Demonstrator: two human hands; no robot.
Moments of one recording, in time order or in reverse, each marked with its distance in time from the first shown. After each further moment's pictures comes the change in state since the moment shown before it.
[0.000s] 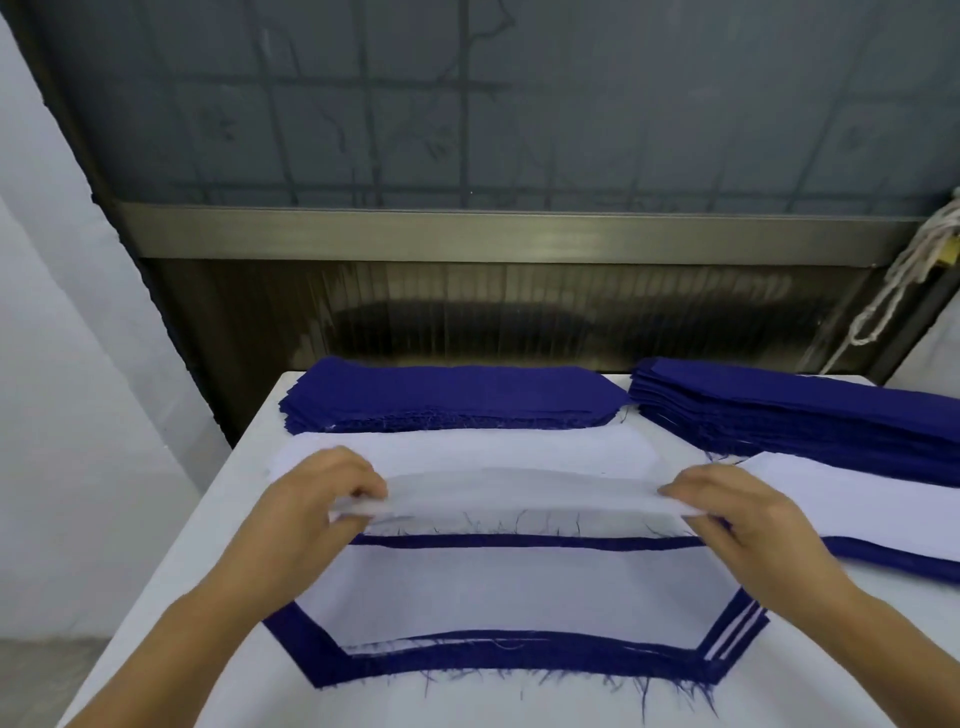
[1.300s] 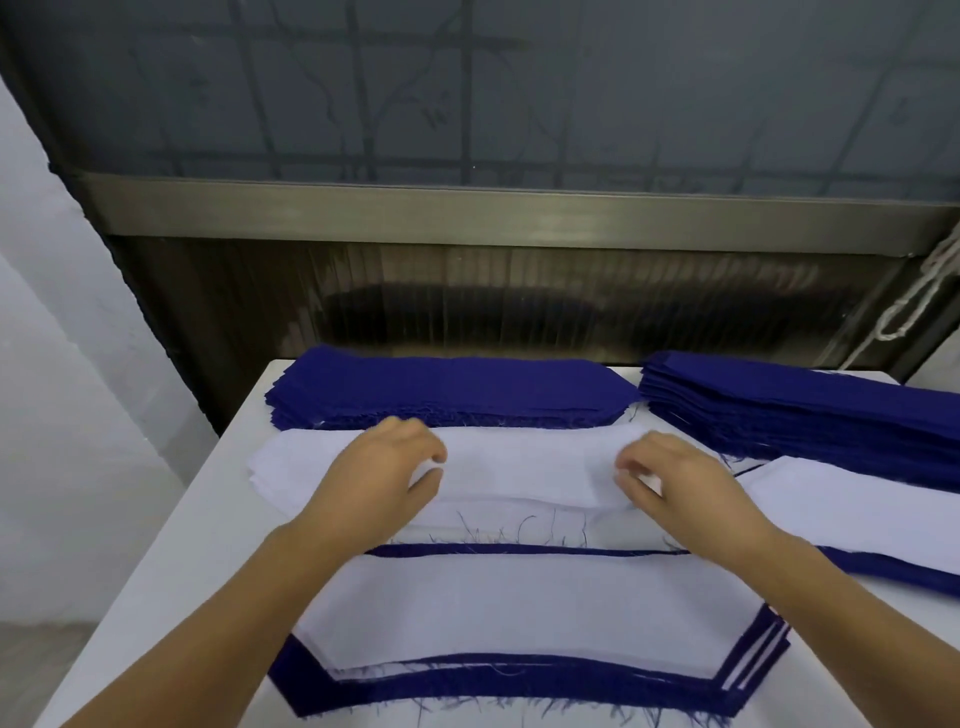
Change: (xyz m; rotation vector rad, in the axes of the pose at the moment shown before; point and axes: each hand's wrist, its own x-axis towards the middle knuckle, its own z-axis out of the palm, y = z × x) left_hand 0.070 -0.005 0.063 0.186 -0.102 -0.031; right_hand 0.063 0.004 0.046 0.061 -0.224 0.094
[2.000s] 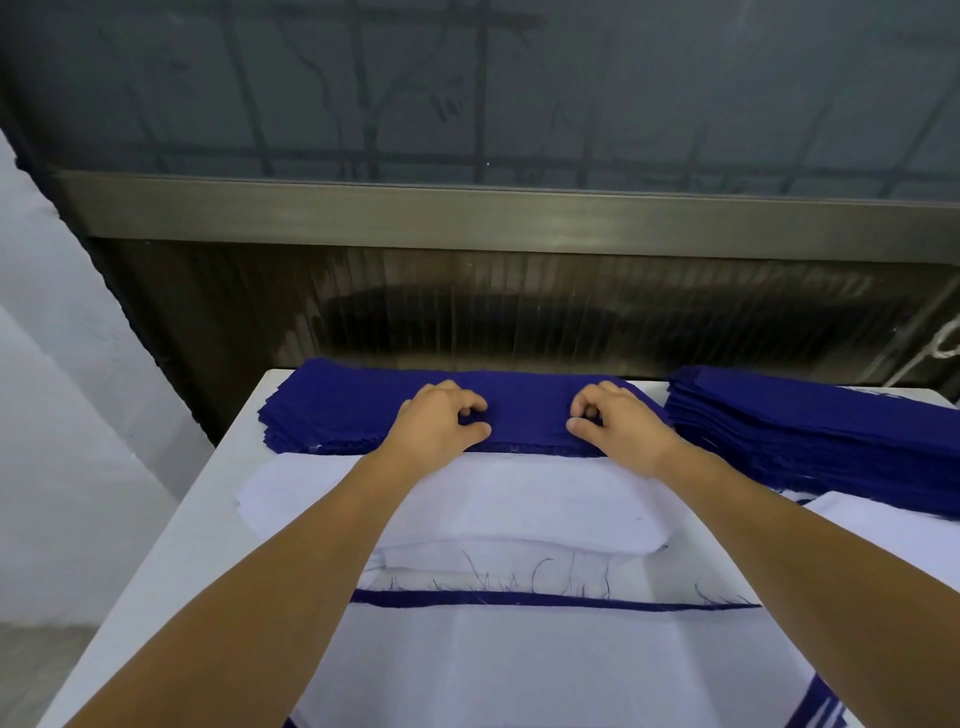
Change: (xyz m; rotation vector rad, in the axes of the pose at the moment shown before) left_hand 0.112 -0.009 0.031 -0.220 -0.185 -0.237; right_hand 0.137 0.021 0.049 0.179 -0.177 0.177
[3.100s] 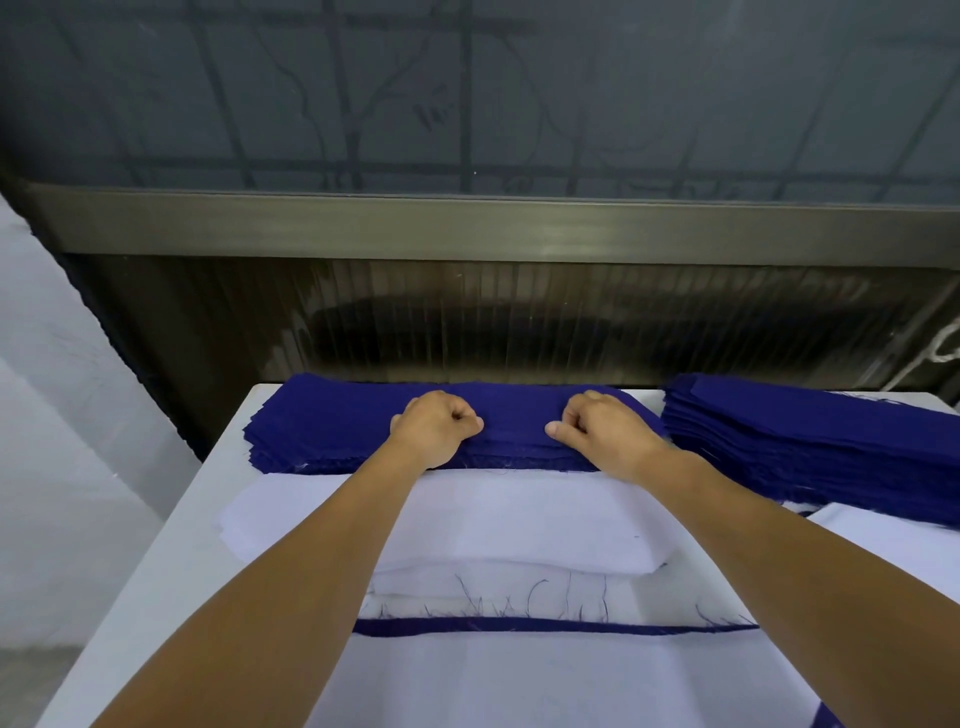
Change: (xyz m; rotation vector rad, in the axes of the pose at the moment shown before) left_hand 0.029 0.002 0.006 -0.152 -0.054 -0.208; right_hand 0.018 -0.003 0.006 -0.172 0.001 0.013
